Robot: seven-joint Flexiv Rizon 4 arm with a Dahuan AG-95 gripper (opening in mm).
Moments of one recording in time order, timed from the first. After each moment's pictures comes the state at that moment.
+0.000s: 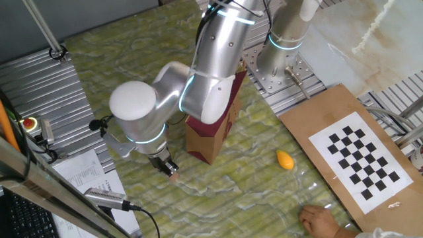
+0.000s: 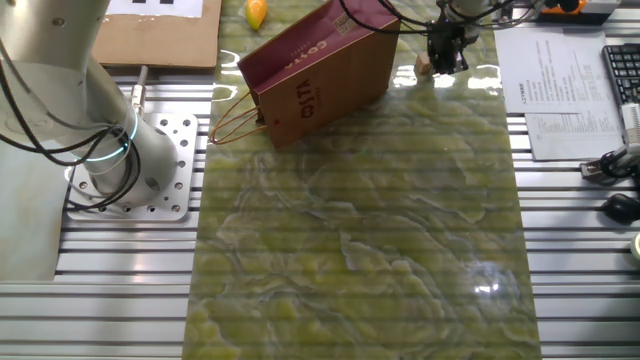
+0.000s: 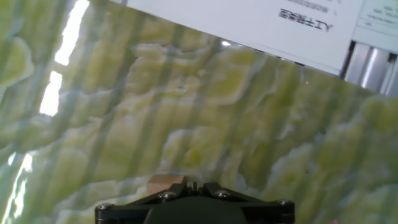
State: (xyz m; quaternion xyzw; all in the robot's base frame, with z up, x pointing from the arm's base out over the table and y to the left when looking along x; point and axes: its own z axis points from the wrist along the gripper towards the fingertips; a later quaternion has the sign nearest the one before) arm 0.591 0.207 0.018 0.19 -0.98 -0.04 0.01
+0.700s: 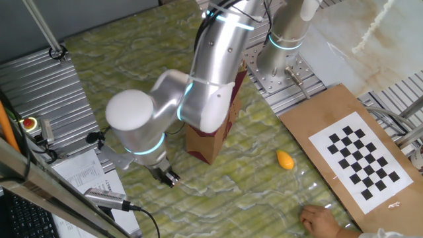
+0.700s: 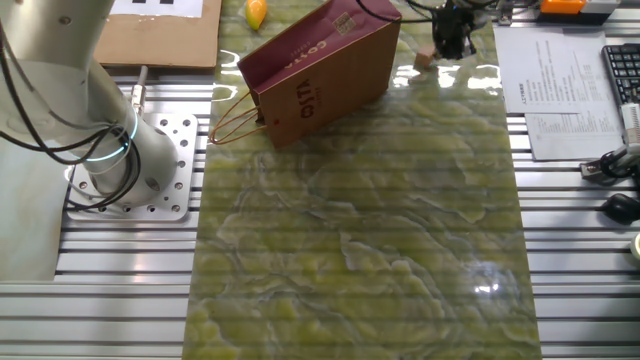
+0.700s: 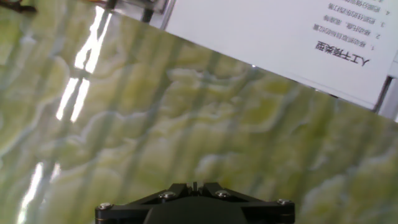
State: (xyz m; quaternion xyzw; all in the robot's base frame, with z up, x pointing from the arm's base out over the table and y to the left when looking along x) arm 0.601 0.252 0.024 0.18 -0.98 -0.05 0.01
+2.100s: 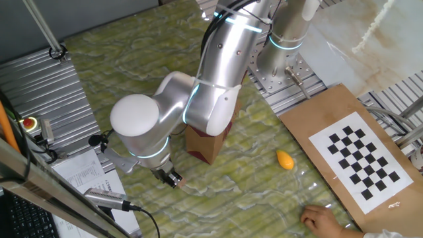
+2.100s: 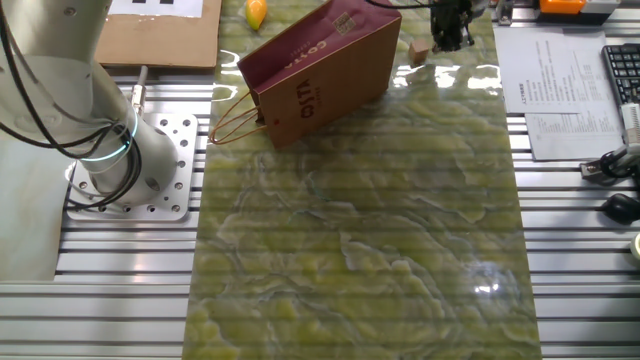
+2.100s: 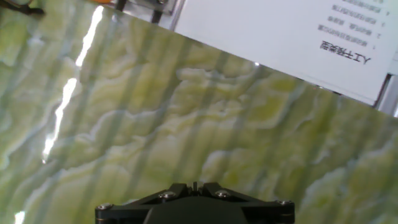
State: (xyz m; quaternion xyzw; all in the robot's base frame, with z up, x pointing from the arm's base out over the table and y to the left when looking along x) arm 0.594 0.248 0.024 0.19 -0.98 -0.04 0.02
